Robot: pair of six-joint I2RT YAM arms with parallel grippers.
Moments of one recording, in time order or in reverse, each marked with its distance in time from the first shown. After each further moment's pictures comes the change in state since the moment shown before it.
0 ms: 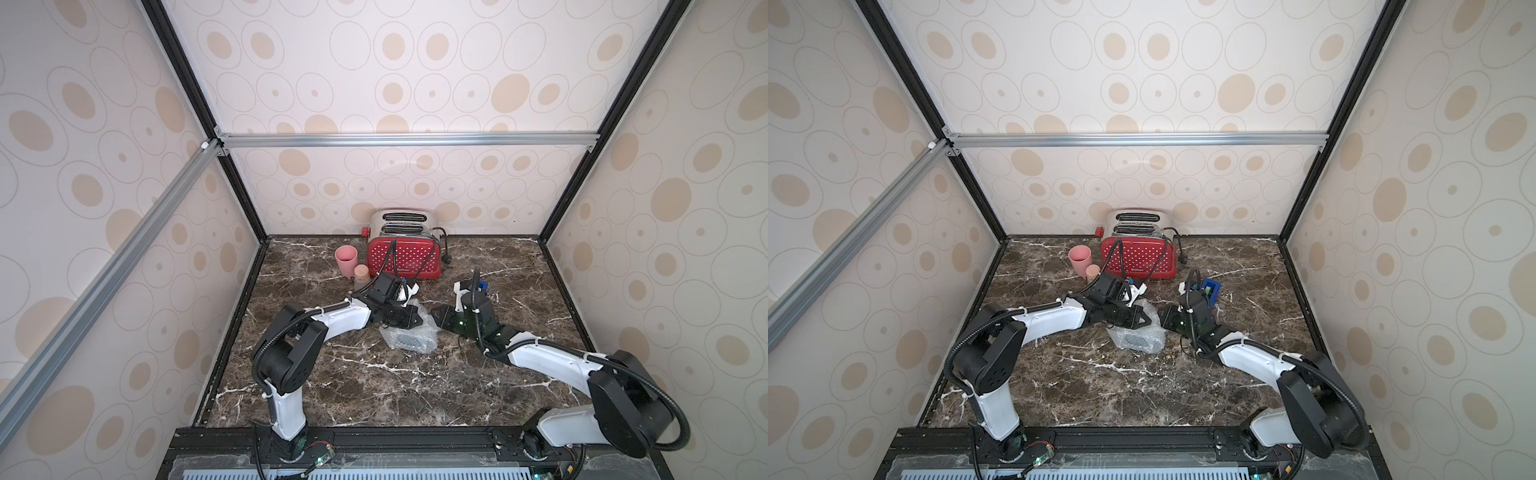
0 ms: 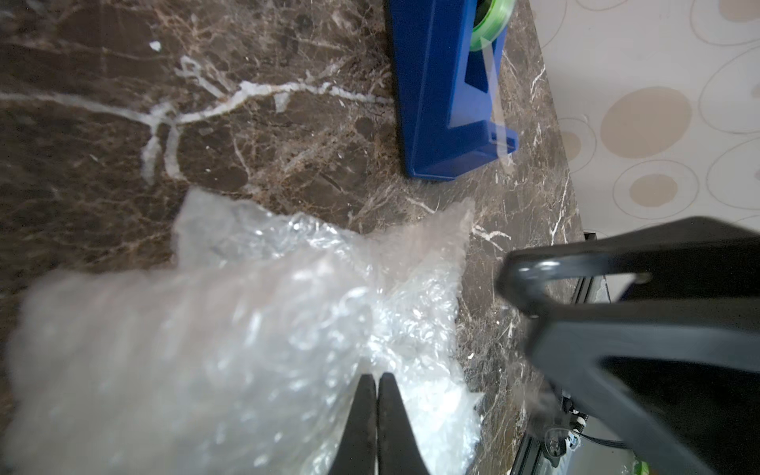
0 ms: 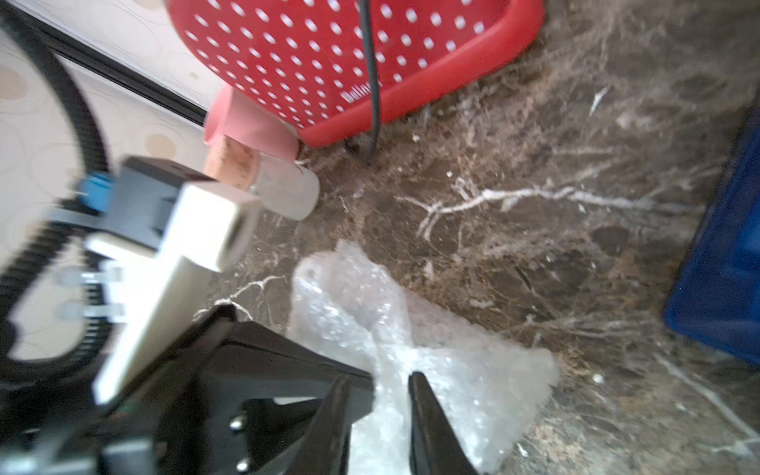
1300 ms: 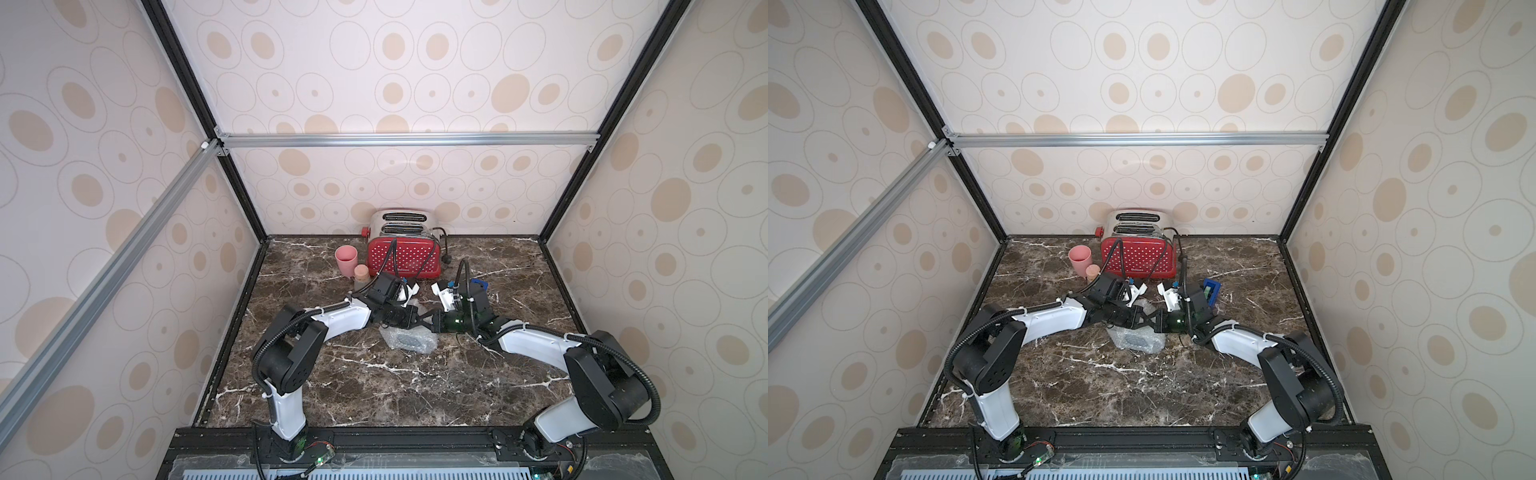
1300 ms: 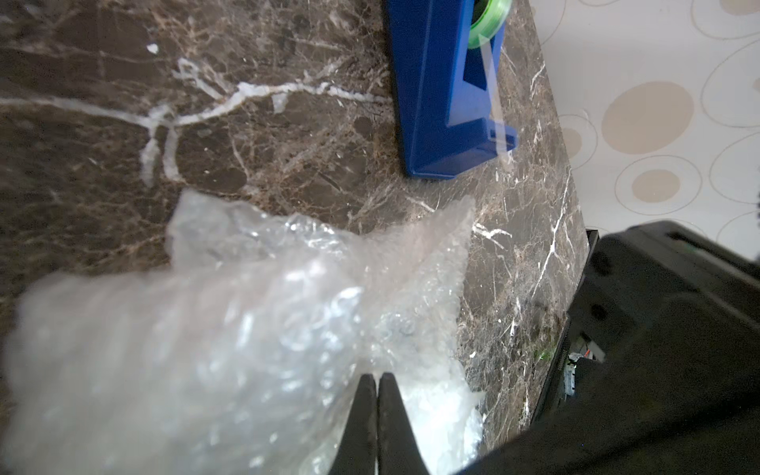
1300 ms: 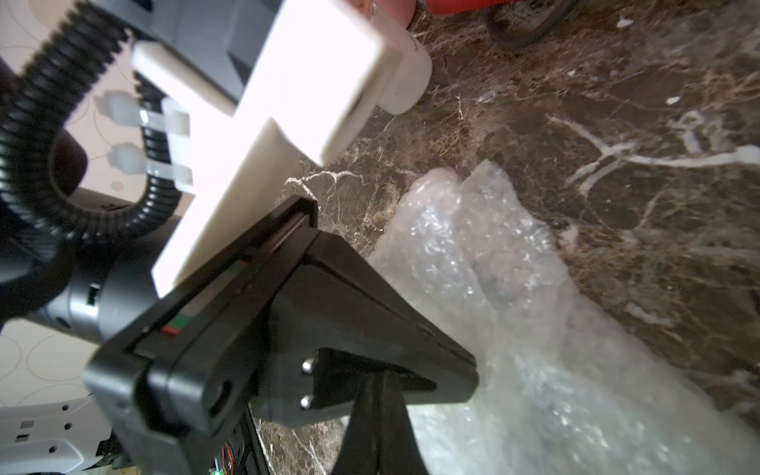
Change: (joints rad) left arm 0.000 0.000 0.000 -0.001 0.000 0.014; right arm -0.071 0.196 0.065 0.035 -0.491 -0.227
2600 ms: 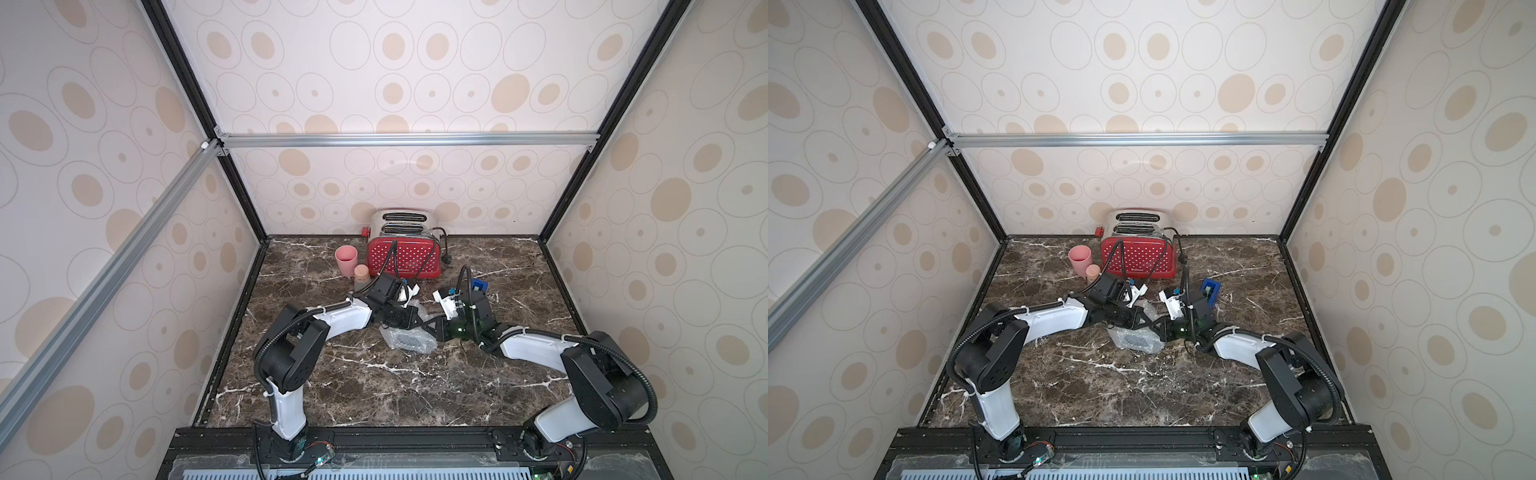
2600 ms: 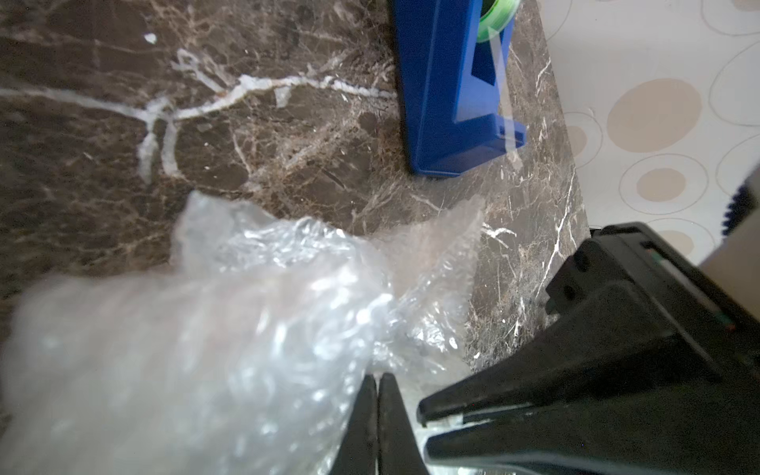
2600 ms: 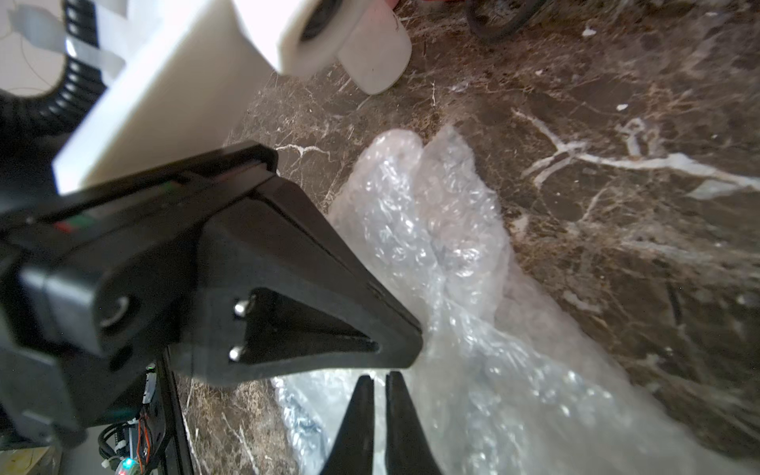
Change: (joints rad) left arm -0.001 0.014 0.004 0.000 0.000 0.000; right arm -0.011 -0.011 -0.086 0.043 0.047 -0.184
